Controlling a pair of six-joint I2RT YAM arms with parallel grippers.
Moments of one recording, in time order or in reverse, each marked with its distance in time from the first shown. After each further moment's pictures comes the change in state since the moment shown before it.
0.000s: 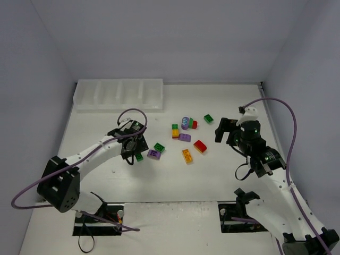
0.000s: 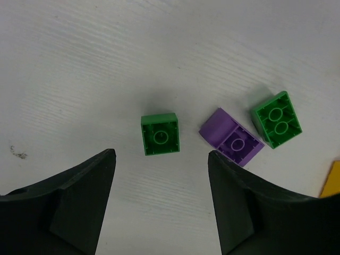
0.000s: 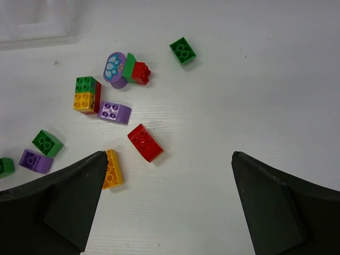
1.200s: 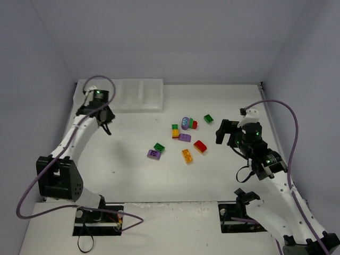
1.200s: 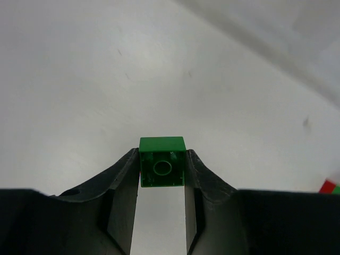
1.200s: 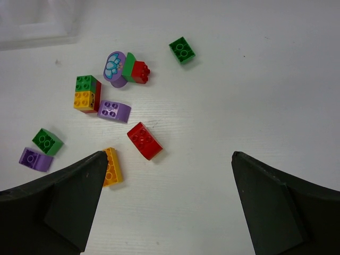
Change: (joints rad) left arm 0.364 0.084 0.260 0.046 -0.047 0.301; right arm 0.000 -0.033 -0.015 -0.008 0.000 -0.002
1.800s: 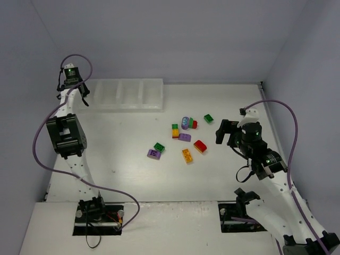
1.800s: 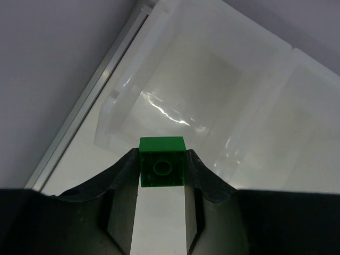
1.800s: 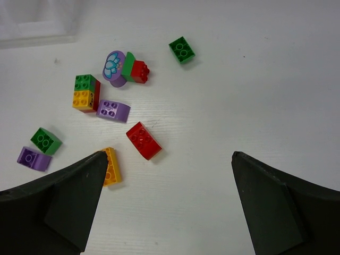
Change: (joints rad) left arm 0.435 0.640 0.681 0.231 0.173 0.368; right arm 0.000 0.000 -0.004 0.005 -0.001 -0.010
